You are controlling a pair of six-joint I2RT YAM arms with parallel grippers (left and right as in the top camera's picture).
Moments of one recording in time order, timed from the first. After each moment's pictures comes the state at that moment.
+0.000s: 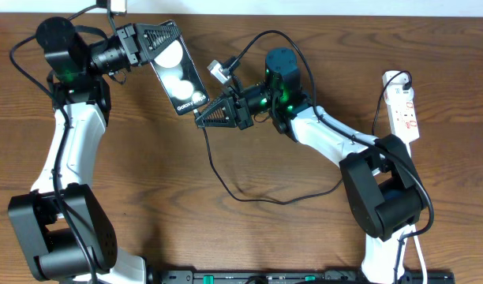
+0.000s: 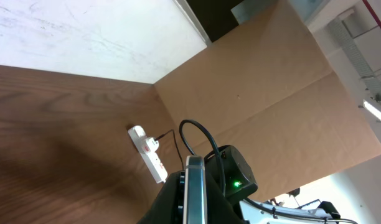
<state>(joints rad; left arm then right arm) 0.17 1.70 1.26 0.54 1.33 -1.06 0.52 2.04 1.33 0.64 -1.47 0.72</state>
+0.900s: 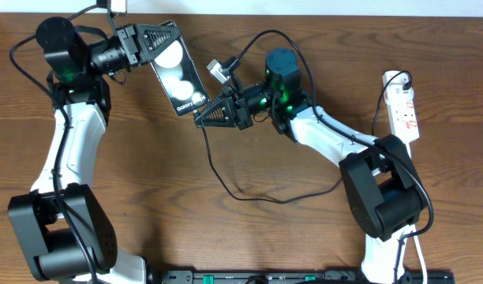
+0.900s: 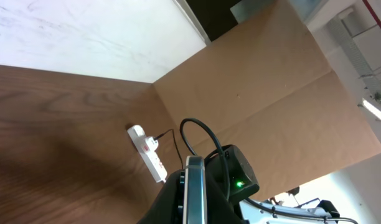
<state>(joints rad) 0.17 1.70 1.26 0.54 1.34 -1.05 0.52 2.04 1.33 0.68 -1.46 0.73</state>
